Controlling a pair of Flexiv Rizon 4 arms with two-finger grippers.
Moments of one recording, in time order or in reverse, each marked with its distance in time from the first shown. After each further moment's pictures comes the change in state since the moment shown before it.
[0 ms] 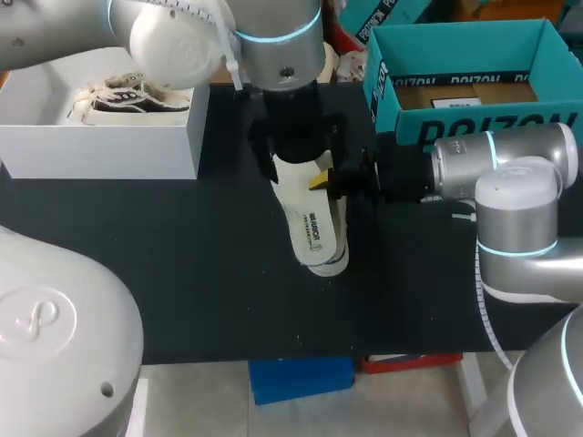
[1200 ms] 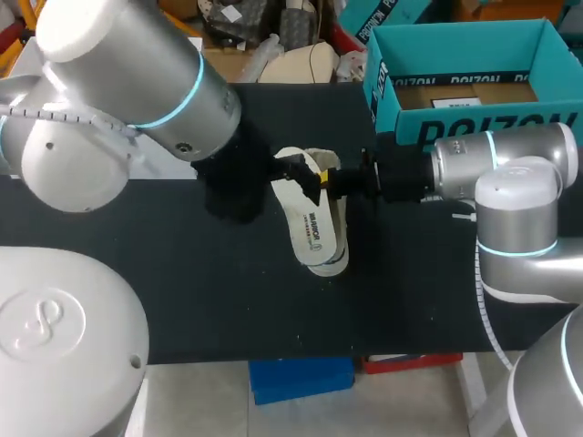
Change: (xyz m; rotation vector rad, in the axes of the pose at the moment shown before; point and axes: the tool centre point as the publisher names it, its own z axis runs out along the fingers) left arm 0.026 -0.078 -0.024 -0.107 -0.334 0.209; right arm 0.000 0.000 0.000 0.000 0.000 0.000
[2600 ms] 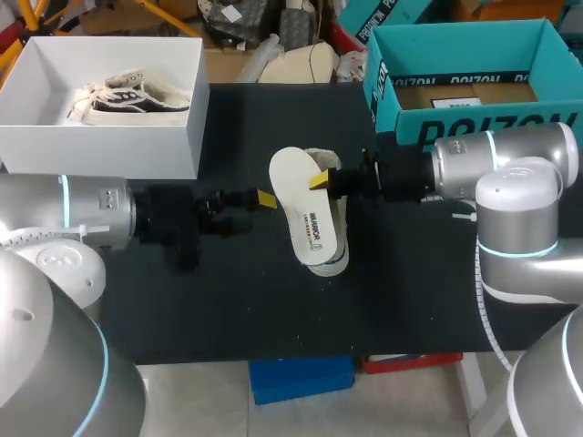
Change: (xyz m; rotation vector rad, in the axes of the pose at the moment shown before) left arm 0.068 0.016 0.024 -0.256 -0.648 -0.049; right arm 0.000 0.000 -0.001 0.001 0.000 0.000
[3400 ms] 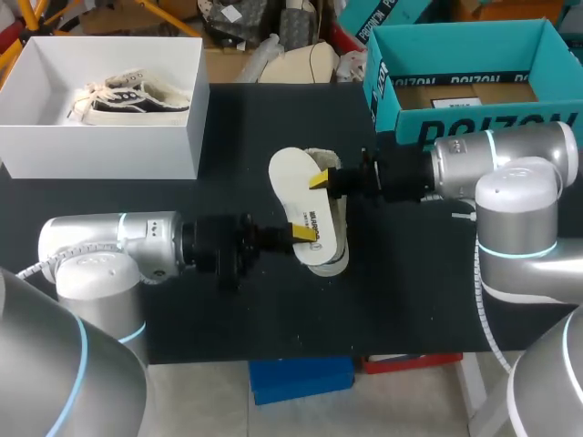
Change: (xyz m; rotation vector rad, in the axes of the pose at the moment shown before) left arm -0.015 -0.050 0.074 0.158 -0.425 -0.184; right arm 0.000 0.001 0.000 0.001 -0.001 0.000
